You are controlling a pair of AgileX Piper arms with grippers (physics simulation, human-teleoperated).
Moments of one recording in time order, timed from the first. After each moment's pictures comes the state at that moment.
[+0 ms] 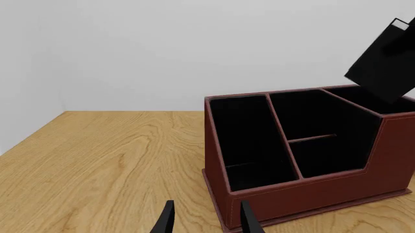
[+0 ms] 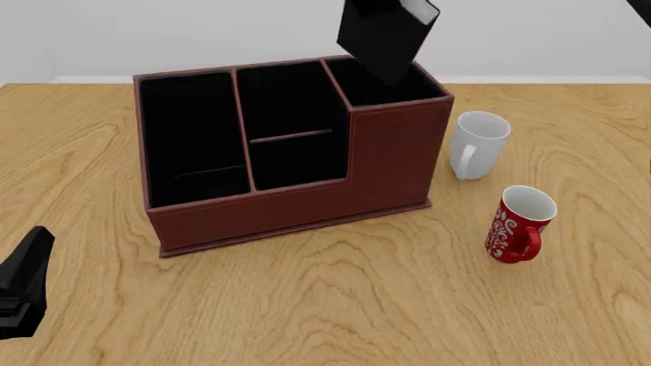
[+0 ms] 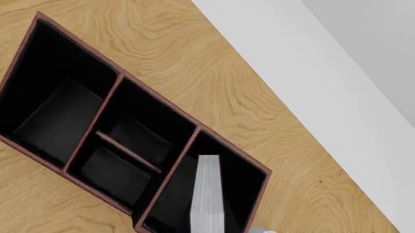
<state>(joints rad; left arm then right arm) 0.00 0.01 0.00 0.00 0.00 0.47 1.96 -2.30 1.14 -0.45</state>
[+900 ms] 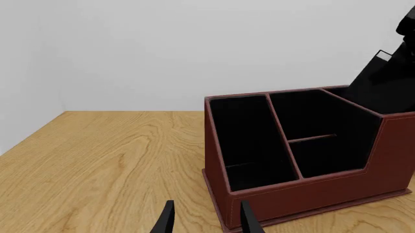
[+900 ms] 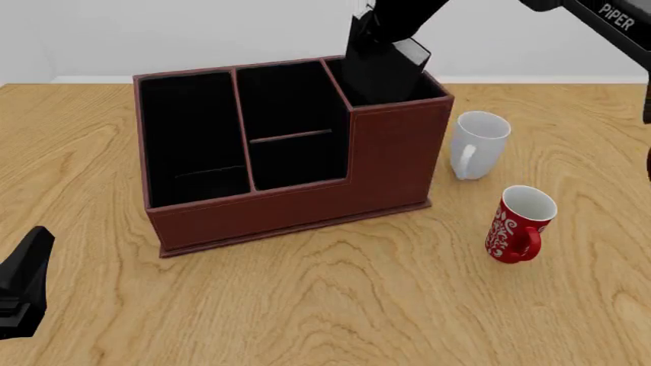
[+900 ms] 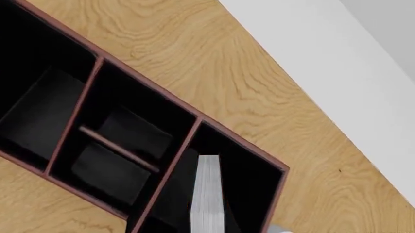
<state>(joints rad) 0.00 0.01 0.00 0.00 0.00 0.45 1.97 -2.11 1.00 -0.42</state>
